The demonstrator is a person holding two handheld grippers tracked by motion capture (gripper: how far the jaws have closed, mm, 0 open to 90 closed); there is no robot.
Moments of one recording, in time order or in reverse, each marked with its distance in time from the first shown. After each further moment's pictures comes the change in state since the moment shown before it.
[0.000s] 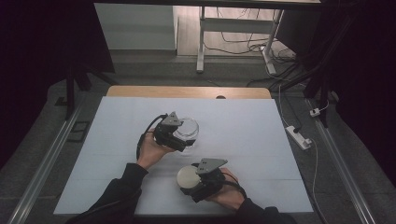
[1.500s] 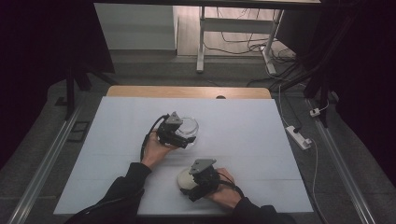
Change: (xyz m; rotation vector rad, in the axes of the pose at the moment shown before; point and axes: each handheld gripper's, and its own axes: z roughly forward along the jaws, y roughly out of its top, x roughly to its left) left arm 0.018 -0.015 0.030 0.019 0.062 -0.061; right arm -0.007 -0.009 0.026 0.166 -0.056 -0.017
